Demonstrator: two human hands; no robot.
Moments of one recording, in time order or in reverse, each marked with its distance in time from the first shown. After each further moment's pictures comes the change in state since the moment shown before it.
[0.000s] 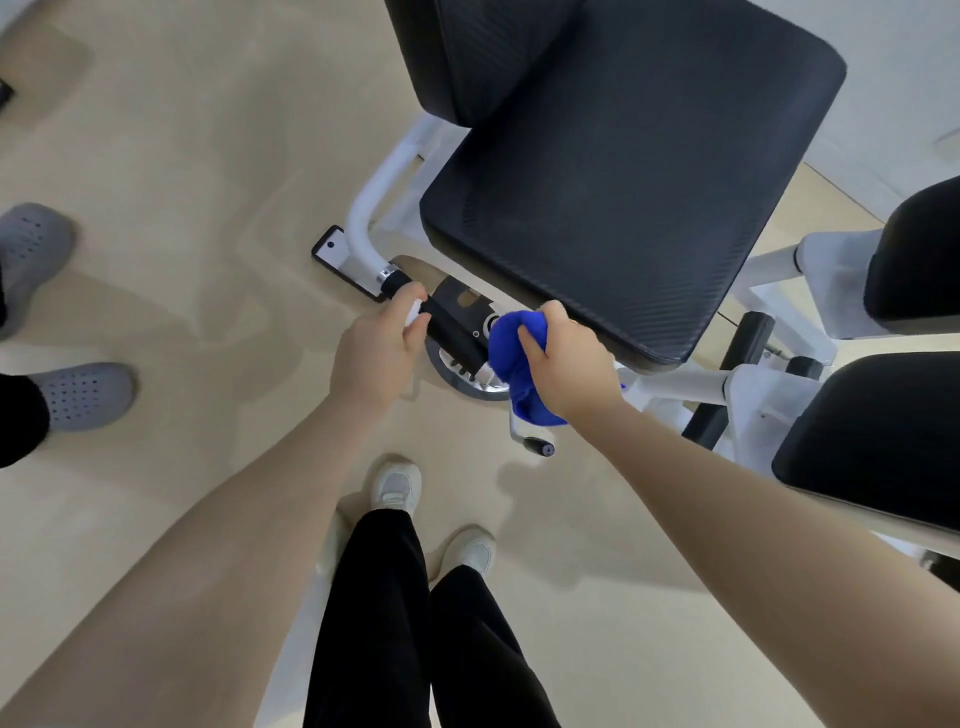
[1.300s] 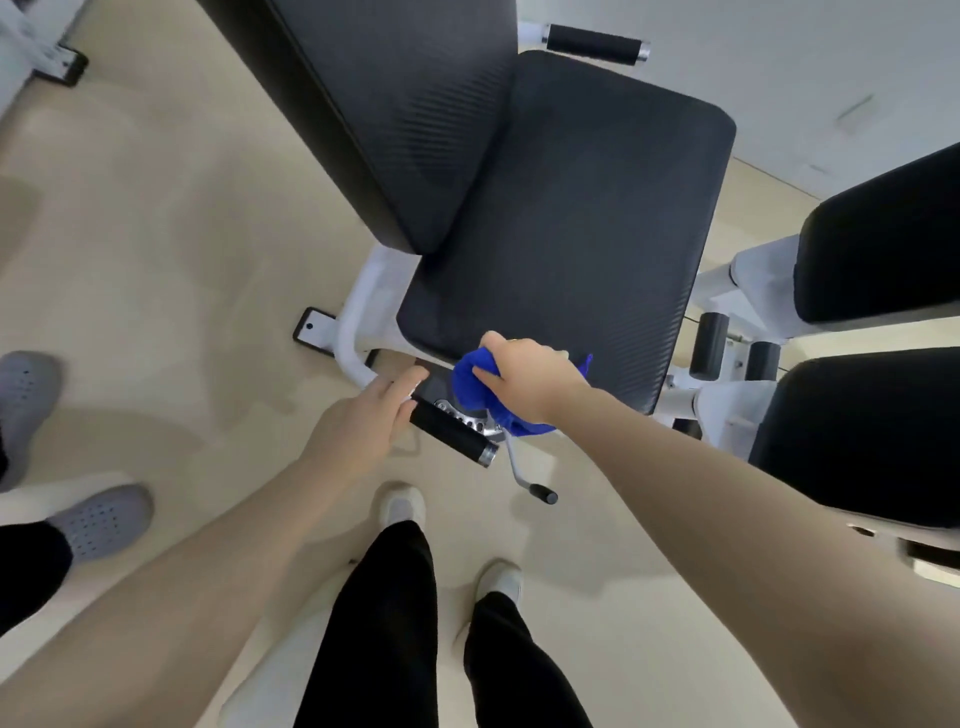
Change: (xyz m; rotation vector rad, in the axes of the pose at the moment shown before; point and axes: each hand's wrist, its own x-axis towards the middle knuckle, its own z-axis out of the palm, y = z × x) left_hand 0.066 0.006 -0.068 0.182 -0.441 0.248; right_hand 0.054 -0.054 -0.069 -0.133 -0.213 -0.091
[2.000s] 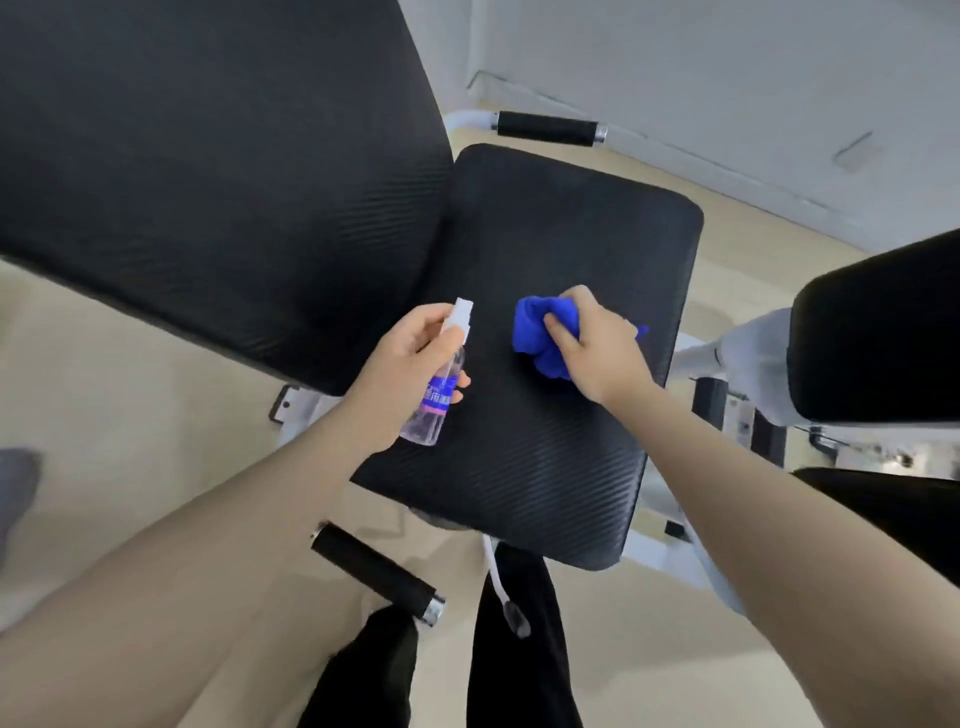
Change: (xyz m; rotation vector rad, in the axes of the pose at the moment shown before) left_hand 0.197 0.114 -0.060 -1.124 0.008 -0.302; right_hand 0.083 0.142 -0.121 0.426 0.500 0.050
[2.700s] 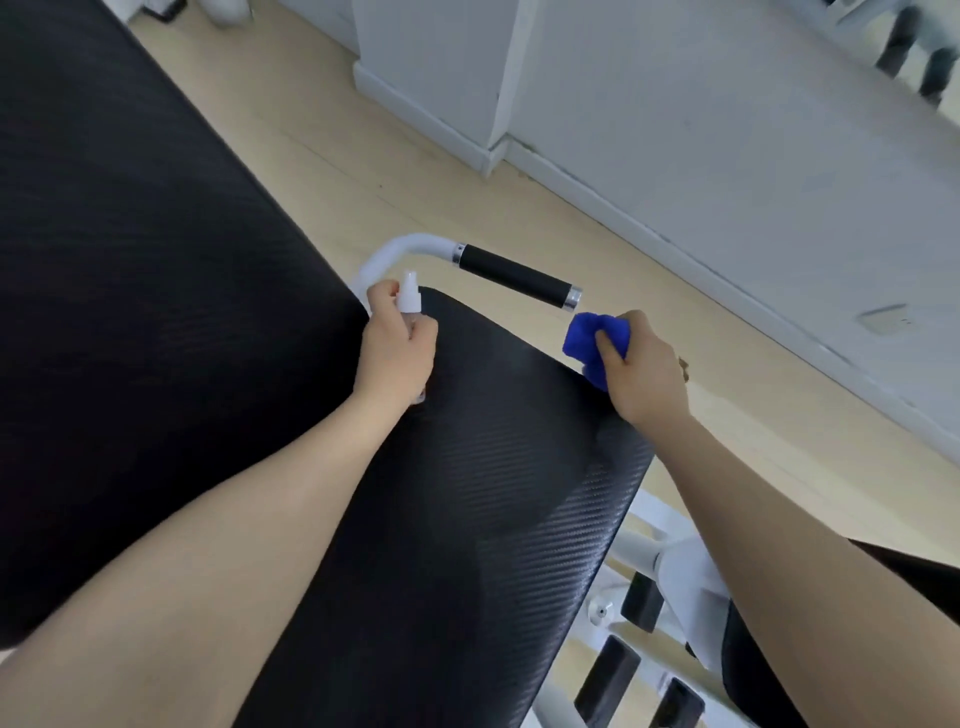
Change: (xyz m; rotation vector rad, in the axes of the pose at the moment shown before) left_hand 0.238 0.065 0.065 0.221 0.516 0.011; right_hand 0.226 0.070 -0.110 -0.170 -0.015 0.094
